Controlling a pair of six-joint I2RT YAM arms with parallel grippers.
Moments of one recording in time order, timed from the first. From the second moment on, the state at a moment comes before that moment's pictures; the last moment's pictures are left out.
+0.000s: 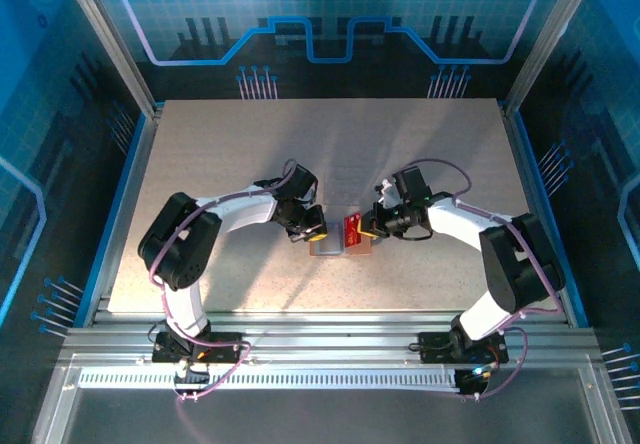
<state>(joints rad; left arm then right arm) -0.55 1.83 1.11 -0.47 0.42 -0.88 0.36 1.59 0.85 -0.34 -0.63 0.56</state>
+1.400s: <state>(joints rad) -0.40 1.54 0.96 -0.42 0.38 -0.87 0.48 1.84 1.69 -0.96 -0.25 -0.78</state>
